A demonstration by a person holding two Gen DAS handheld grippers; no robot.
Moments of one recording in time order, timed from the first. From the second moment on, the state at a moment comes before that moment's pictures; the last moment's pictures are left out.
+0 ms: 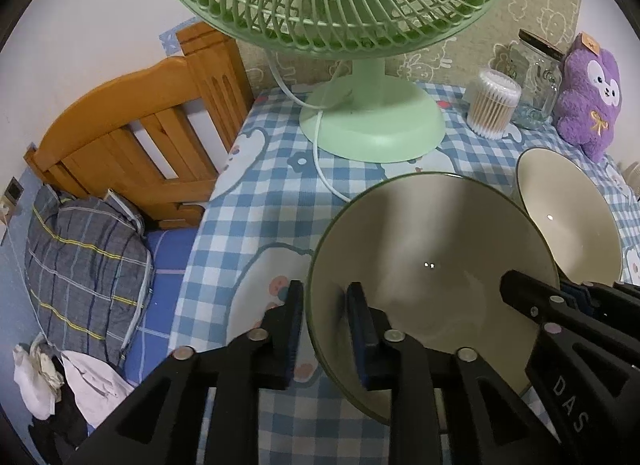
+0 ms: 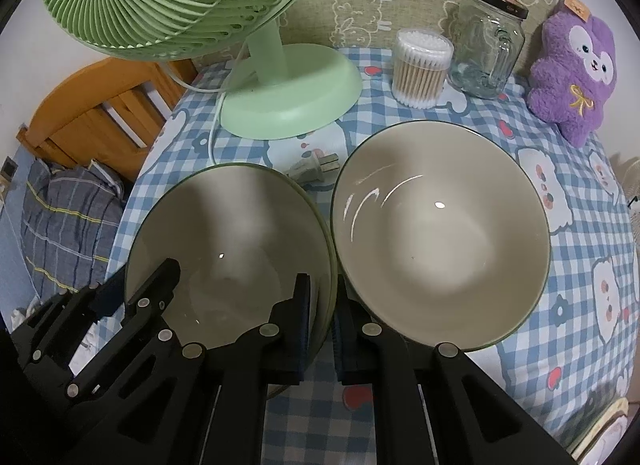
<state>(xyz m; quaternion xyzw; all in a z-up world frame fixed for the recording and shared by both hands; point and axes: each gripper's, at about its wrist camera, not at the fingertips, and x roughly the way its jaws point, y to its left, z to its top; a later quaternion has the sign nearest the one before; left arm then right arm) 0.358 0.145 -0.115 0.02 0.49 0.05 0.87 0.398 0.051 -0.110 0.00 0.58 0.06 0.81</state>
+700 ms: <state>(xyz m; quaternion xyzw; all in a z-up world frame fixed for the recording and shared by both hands) 0.353 0.142 -0.107 0.03 0.49 0.06 0.87 0.391 0.053 -0.095 -0.03 0.57 0.06 0.82</state>
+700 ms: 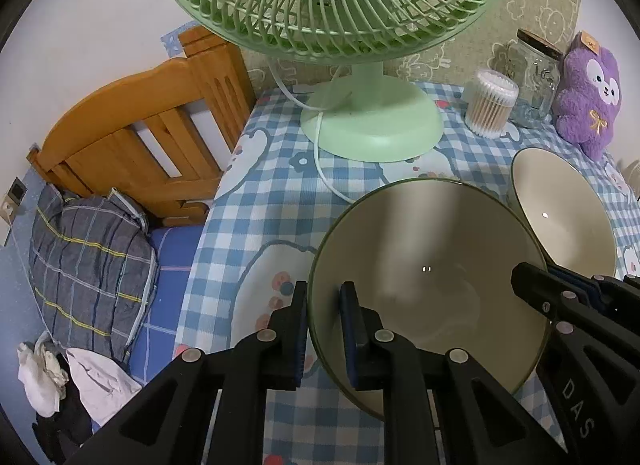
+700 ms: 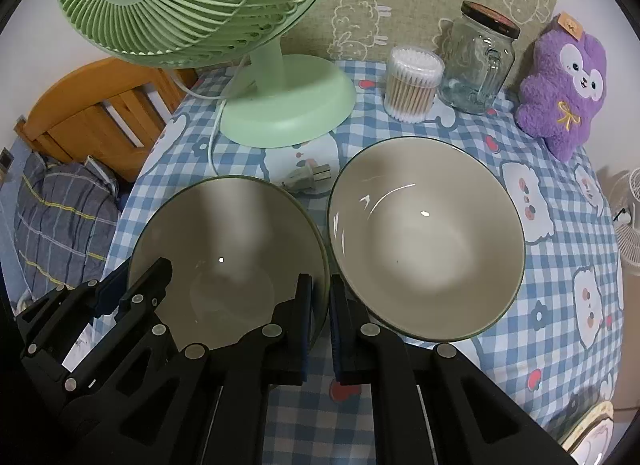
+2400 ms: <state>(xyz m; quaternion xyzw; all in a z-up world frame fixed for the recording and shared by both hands) 0.206 0.046 -0.030 0.04 0.45 0.03 0.89 0.243 -0.047 0.004 -0.01 0.53 0.05 0.85</state>
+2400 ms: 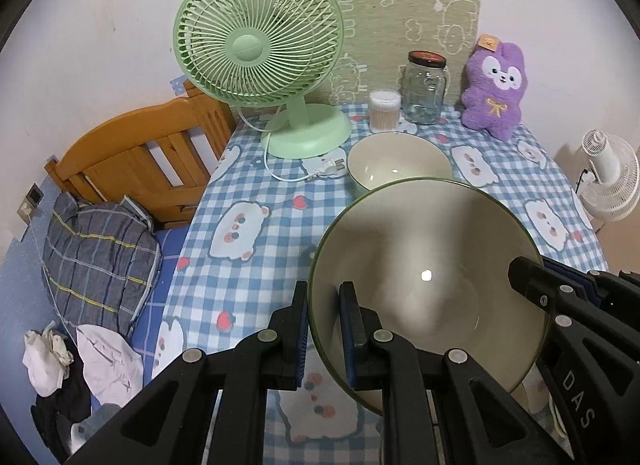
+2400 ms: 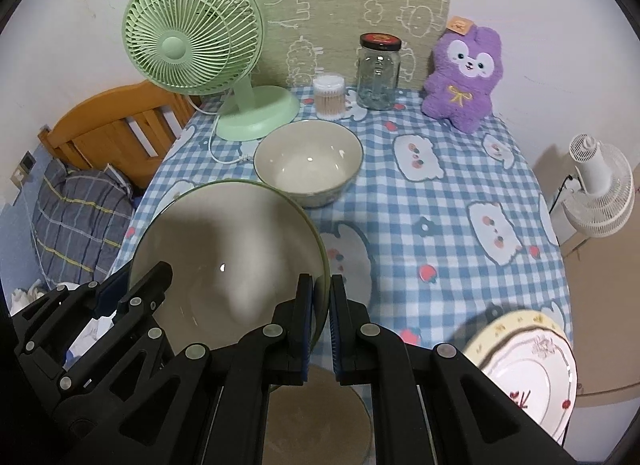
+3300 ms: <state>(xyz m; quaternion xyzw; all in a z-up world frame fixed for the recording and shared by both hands) 0.137 0.015 -0.051 0.06 0.46 0.02 0.88 0.163 -0.080 -0.013 0.00 0.54 0.04 0.84</state>
